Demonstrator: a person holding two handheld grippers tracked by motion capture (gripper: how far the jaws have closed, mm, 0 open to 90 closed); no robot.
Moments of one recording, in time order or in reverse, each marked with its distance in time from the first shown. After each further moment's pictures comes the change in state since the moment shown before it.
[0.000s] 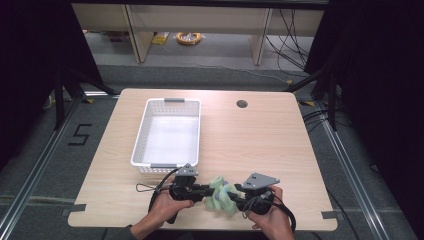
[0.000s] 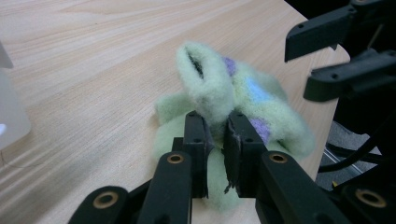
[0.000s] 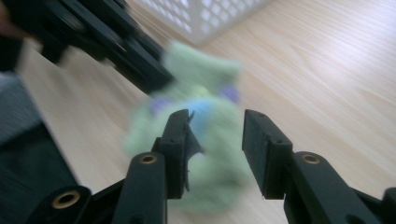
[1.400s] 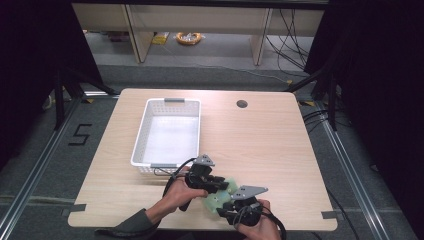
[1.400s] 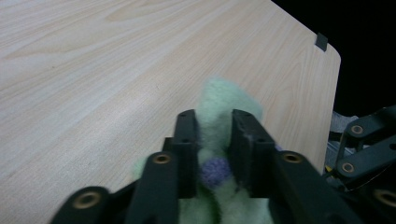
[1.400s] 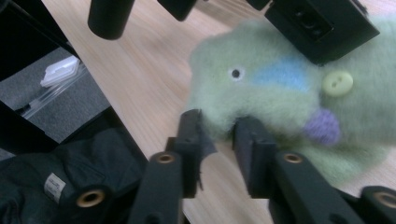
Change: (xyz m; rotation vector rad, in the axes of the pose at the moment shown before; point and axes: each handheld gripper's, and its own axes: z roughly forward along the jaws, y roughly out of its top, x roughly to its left) left arm -0.002 0.038 0.031 0.051 -0.063 0.041; right arm 0.034 -0.015 0.022 0.066 0.199 0.155
